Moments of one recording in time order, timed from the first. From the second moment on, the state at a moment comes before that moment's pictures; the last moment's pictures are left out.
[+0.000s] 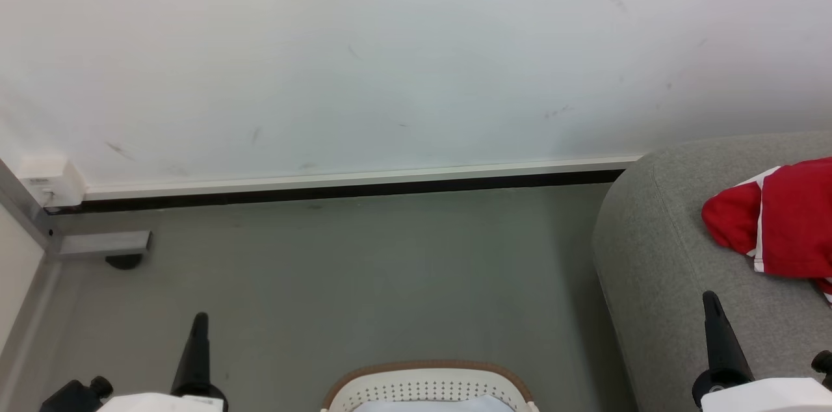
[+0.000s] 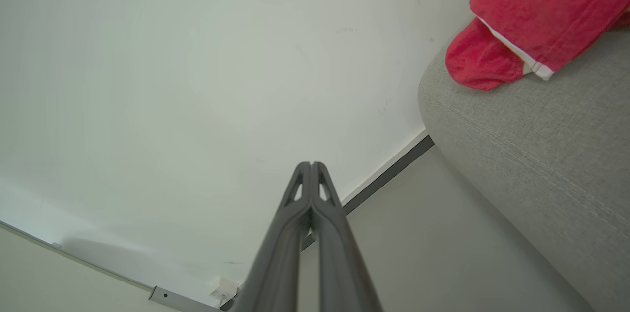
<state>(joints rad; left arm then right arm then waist) -0.03 0.06 0.07 0.19 -0.98 -0.09 -0.06 -0.09 -0.11 0.10 0.25 1.07 0.13 -0.12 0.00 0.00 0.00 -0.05</state>
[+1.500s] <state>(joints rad) -0.08 0.05 0.10 0.19 -1.40 -0.08 0.05 -0.10 -0.17 0.10 0.24 1.55 0.13 -0.08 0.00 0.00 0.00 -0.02</state>
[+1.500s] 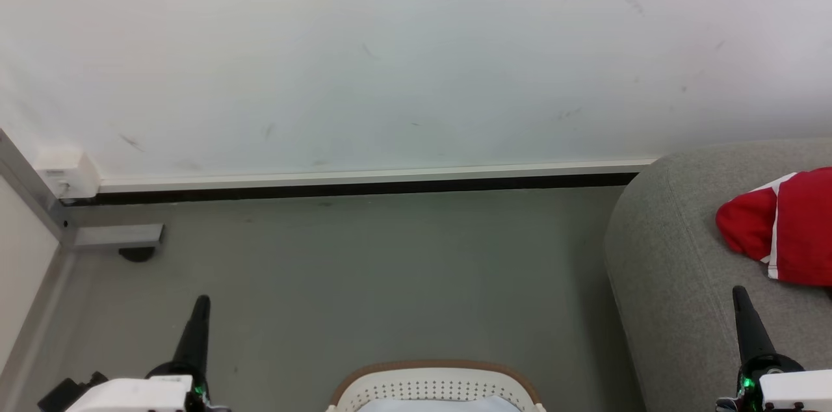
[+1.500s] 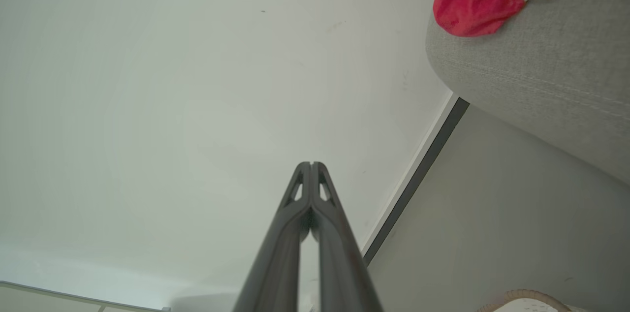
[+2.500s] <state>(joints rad) -0.10 0.05 0.11 0.19 -1.60 -0.07 0.11 -0.11 -0.22 0.11 0.23 1.80 0.13 -0.07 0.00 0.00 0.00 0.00</state>
